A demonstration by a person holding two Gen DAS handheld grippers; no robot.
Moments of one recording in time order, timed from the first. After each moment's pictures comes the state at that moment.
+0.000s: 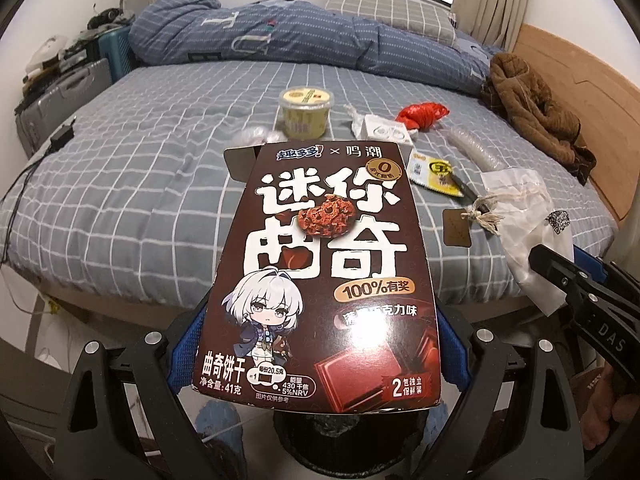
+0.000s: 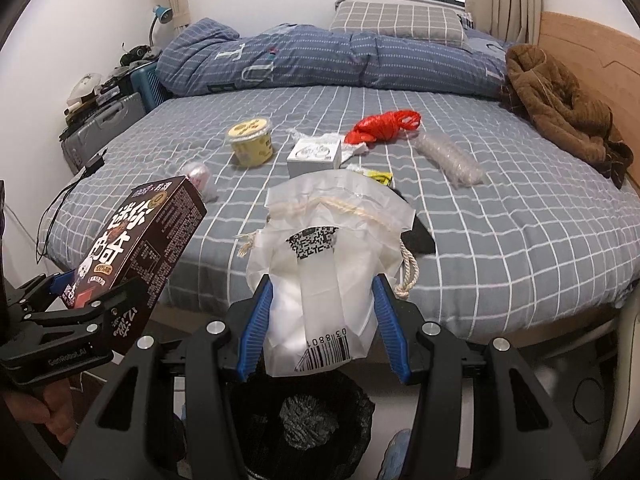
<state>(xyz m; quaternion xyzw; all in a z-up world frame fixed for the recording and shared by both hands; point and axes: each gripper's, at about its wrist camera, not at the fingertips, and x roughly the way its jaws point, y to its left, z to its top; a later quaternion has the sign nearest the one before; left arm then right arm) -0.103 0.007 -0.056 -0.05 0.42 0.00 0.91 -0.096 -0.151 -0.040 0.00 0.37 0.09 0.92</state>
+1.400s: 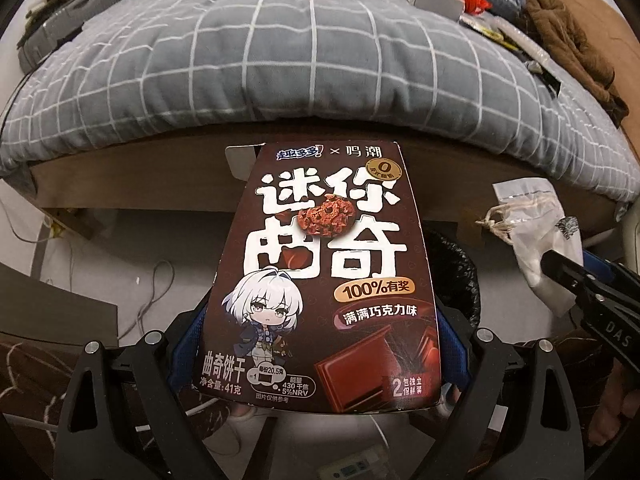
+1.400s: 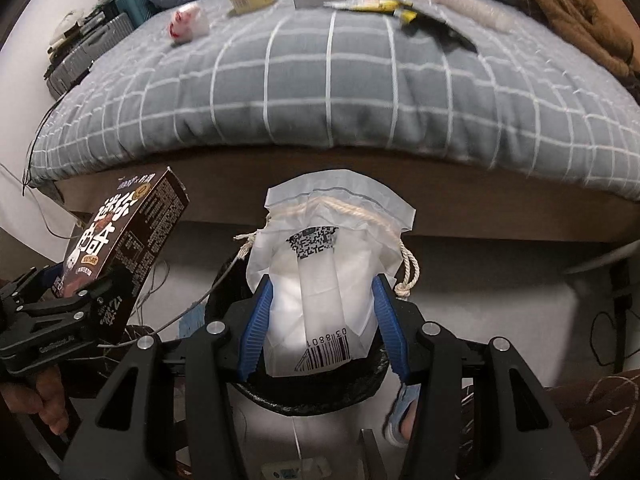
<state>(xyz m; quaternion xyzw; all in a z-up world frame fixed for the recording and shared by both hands) -0.162 0.026 -0.186 -0.05 0.54 0.02 0.84 -0.135 -0.135 -0.179 -0.01 0.52 0.10 0.85</state>
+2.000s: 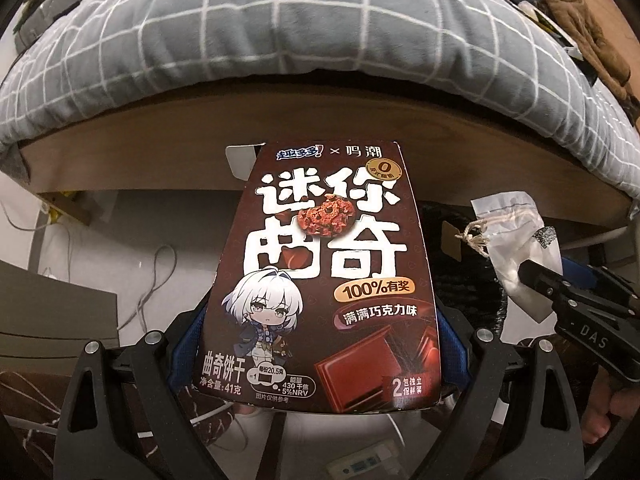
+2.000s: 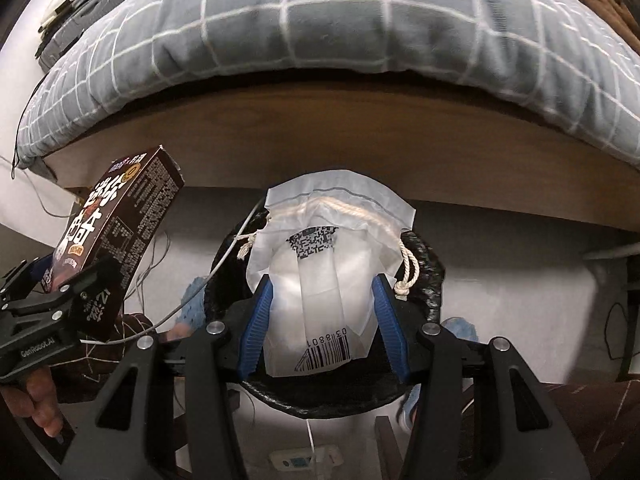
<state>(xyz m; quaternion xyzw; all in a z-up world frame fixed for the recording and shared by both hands) -0.142 0.049 -0.226 -0.06 0.57 0.03 0.82 -0.108 -0.098 -0.242 -0.01 0.58 0.11 0.81</state>
